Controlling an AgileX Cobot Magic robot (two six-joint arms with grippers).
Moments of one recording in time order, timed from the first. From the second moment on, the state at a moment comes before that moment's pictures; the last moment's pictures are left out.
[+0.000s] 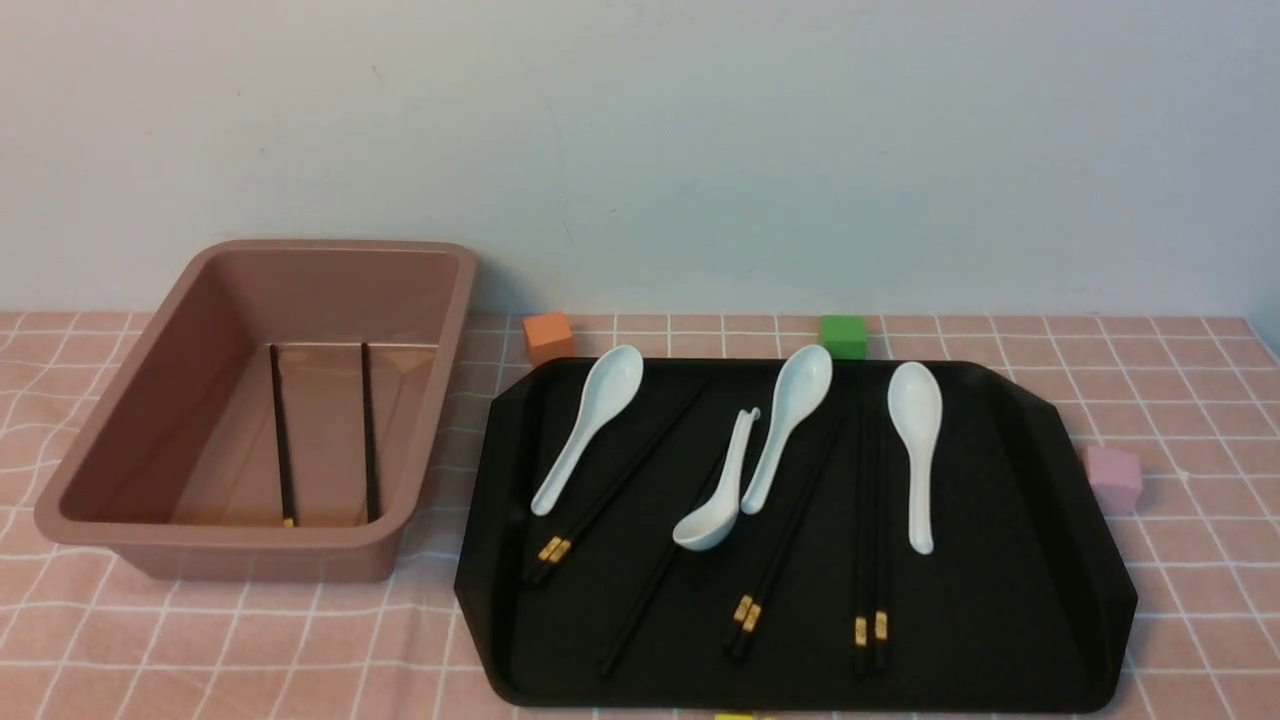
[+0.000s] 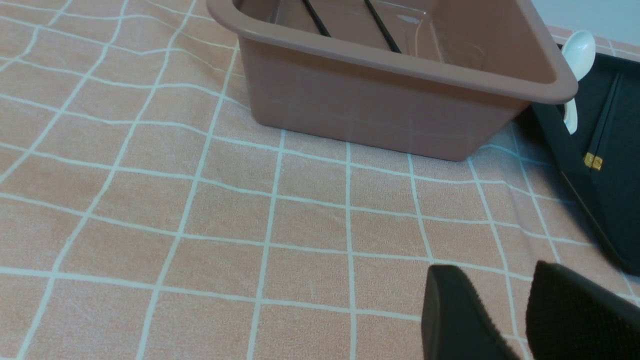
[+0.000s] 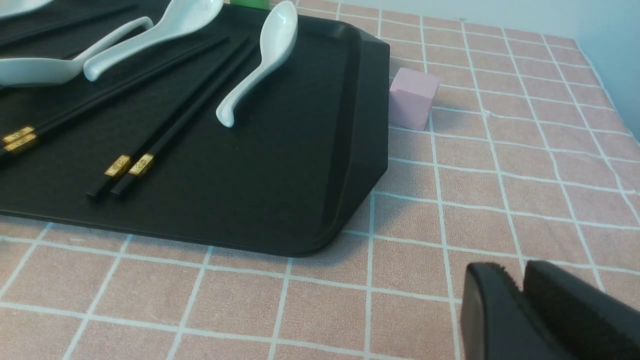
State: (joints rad) right arm 0.08 -0.01 0.01 -0.09 0.40 0.03; left arm -0.01 -0.01 0.03 -0.14 0.40 -0.14
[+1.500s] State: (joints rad) right arm 0.13 1.14 -0.85 0.15 0.99 0.11; left arm -0.01 -0.01 0.03 -0.14 0.40 -0.14
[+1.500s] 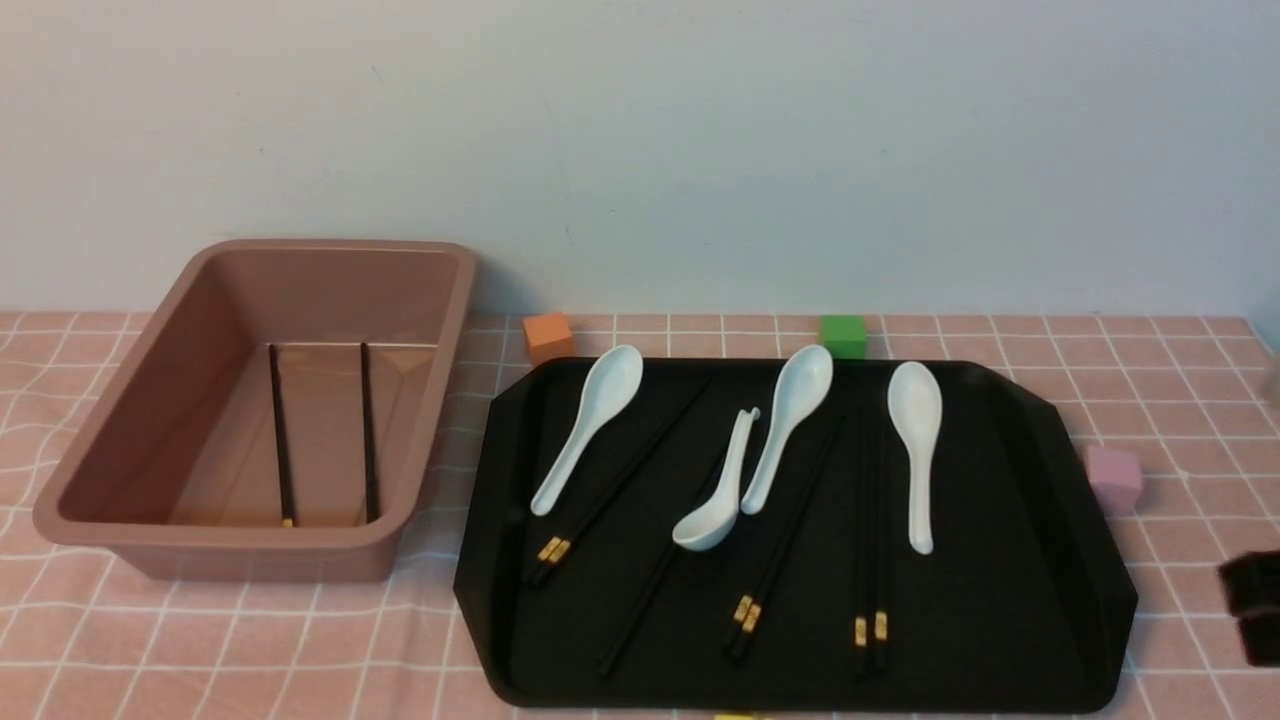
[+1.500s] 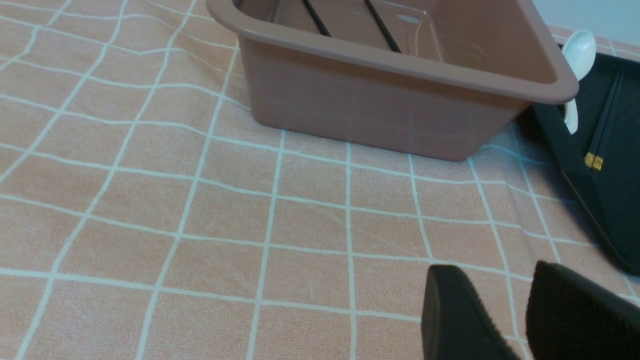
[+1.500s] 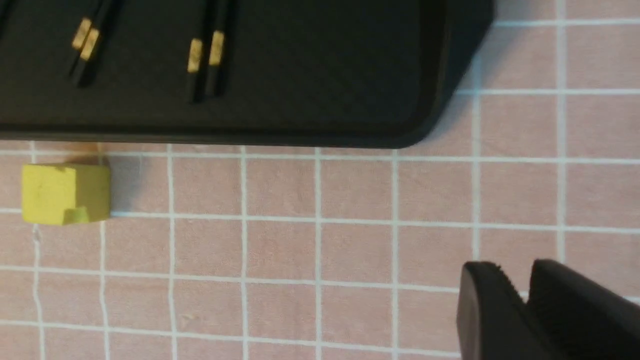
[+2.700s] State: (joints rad) right arm 0.50 1.94 -1.20 -0.09 0.70 0.69; left arm -0.01 -0.01 0.03 -0.14 0.40 -0.14
